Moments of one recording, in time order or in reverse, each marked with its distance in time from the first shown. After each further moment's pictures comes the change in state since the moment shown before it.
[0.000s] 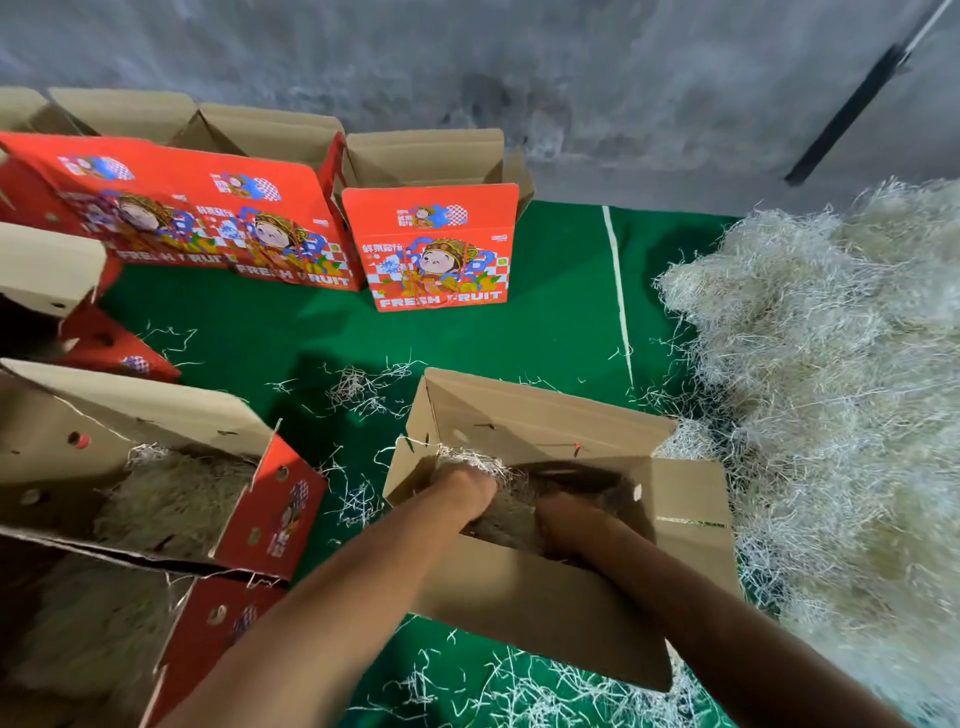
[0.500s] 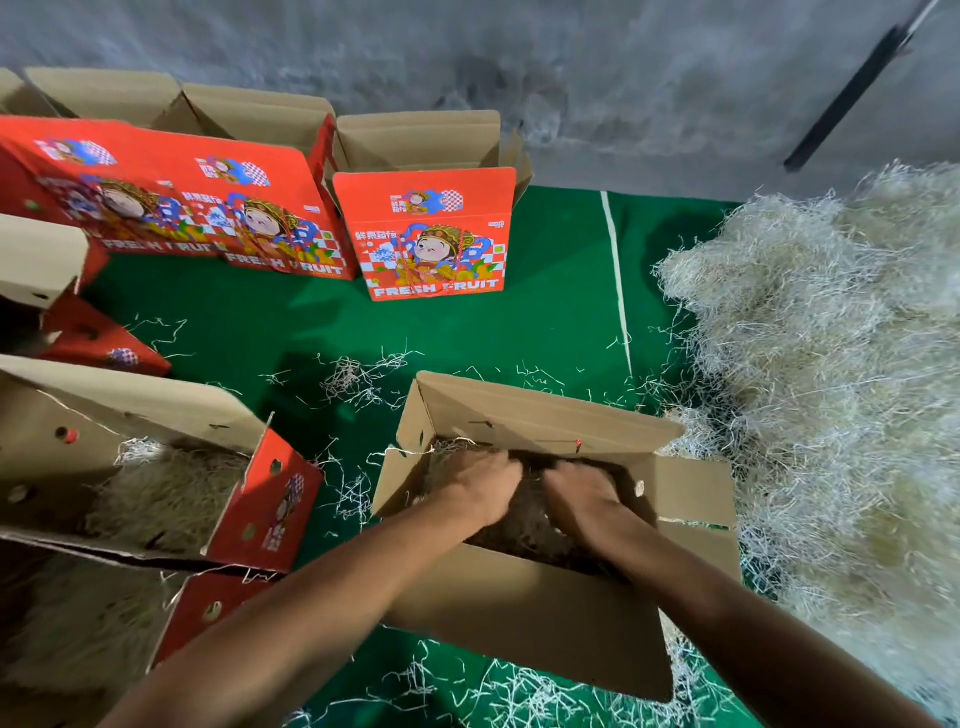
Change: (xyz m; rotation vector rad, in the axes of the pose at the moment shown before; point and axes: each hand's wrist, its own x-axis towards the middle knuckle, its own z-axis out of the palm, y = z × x) left_hand -0.010 0.022 0.004 -0.207 0.352 0.086; right_hand -0.002 0.005 -0.017 -0.100 0.124 0.089
